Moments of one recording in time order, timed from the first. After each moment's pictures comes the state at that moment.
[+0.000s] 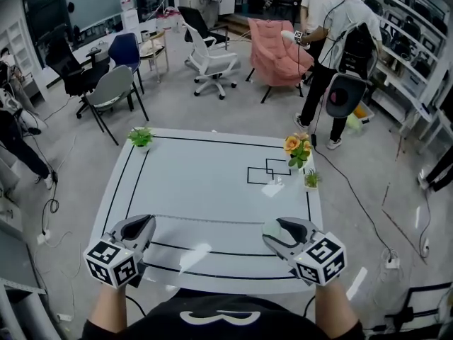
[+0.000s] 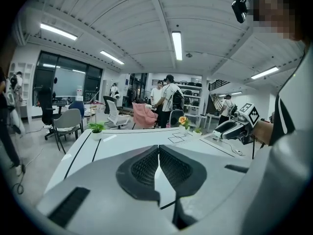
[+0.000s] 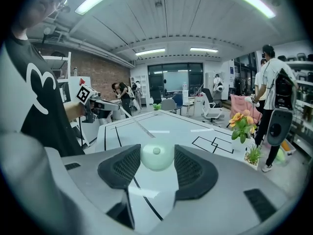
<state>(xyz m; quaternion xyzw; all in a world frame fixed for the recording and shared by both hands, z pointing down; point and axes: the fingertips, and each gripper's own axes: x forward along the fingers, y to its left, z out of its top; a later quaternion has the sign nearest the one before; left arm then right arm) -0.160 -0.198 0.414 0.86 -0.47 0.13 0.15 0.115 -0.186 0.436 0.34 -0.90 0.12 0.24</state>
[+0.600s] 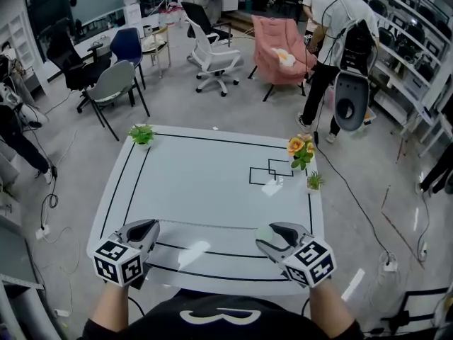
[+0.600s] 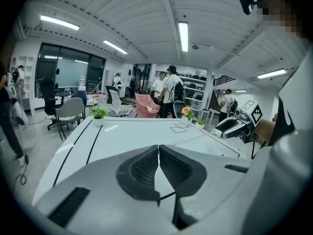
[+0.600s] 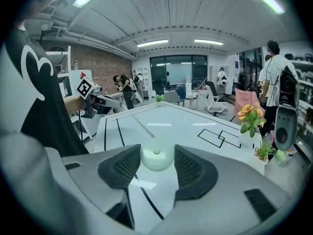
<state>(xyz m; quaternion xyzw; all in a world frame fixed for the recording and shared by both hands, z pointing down) -0.163 -0.200 0.453 0.84 -0.48 0.16 0.20 0.099 -0.189 0.469 0.32 -0.90 0.13 0.28</state>
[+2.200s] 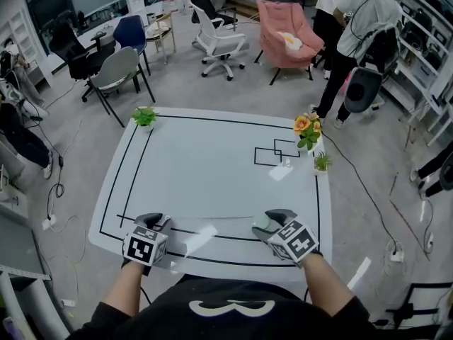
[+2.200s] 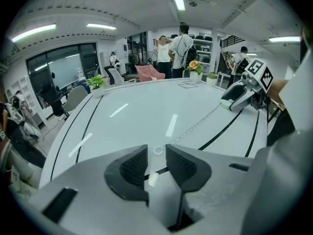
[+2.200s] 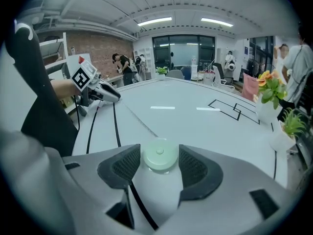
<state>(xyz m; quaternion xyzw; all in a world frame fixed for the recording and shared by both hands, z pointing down) -0.166 -0.189 0.577 0.77 -0.48 0.36 0.21 0.095 -0.193 0.576 0.28 -0.87 0.16 0.38</state>
